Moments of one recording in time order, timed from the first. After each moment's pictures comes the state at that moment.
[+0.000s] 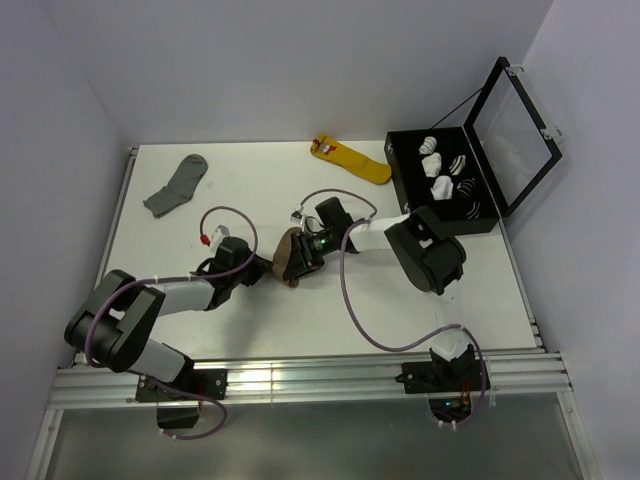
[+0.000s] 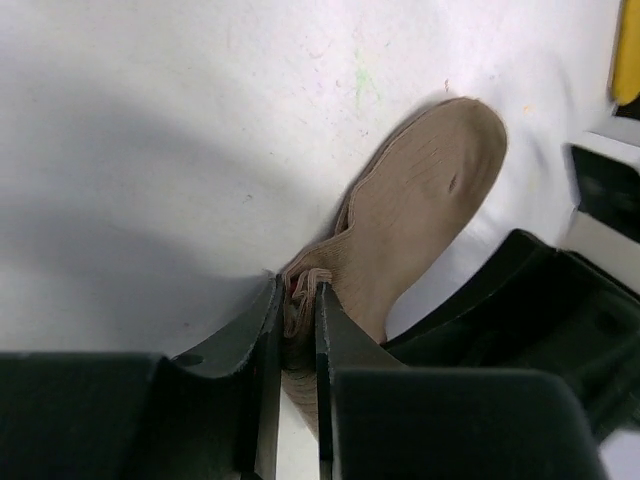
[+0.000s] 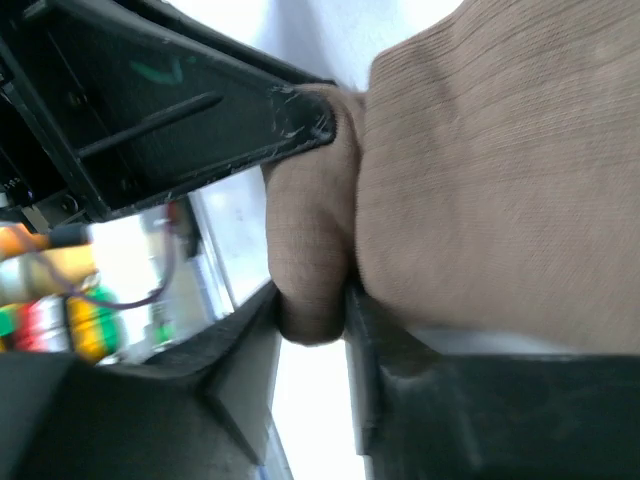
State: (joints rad) left arm -0.51 1.47 0.43 0.37 -0.11 -1.22; right arm 0.61 2.12 1.19 0.05 -0.95 0.48
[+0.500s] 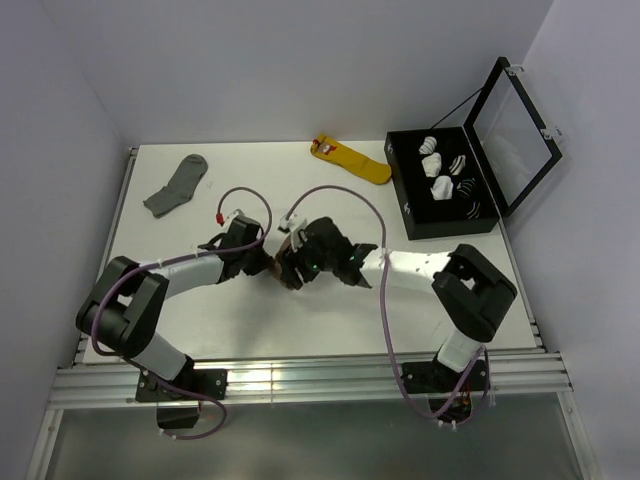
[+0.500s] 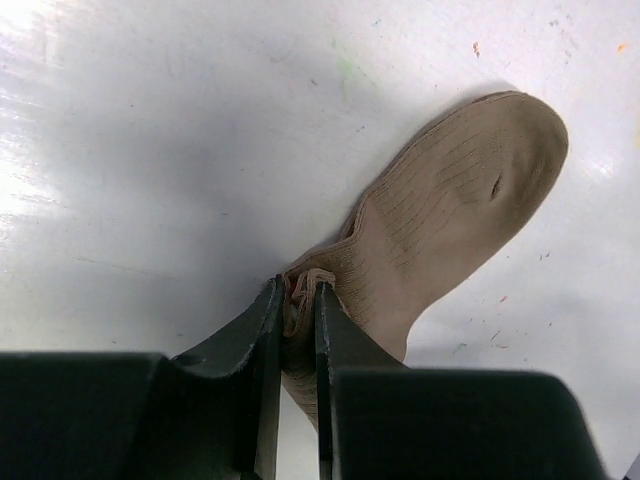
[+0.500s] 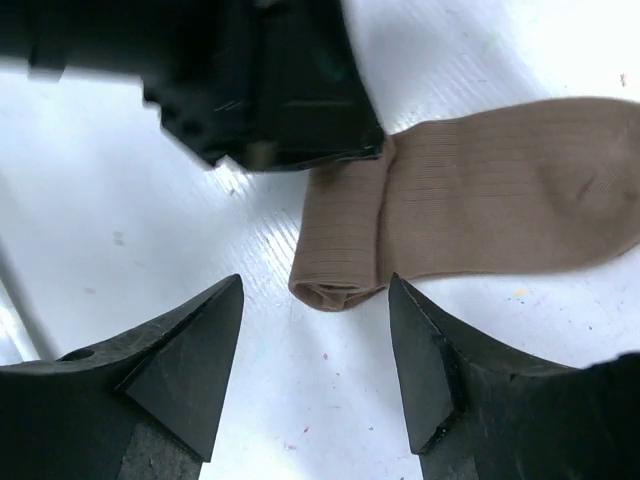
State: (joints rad) left arm -0.51 1.56 0.72 -0.04 -0.09 -0.99; right arm 0.84 1.67 0.95 0.09 -0.23 0.14
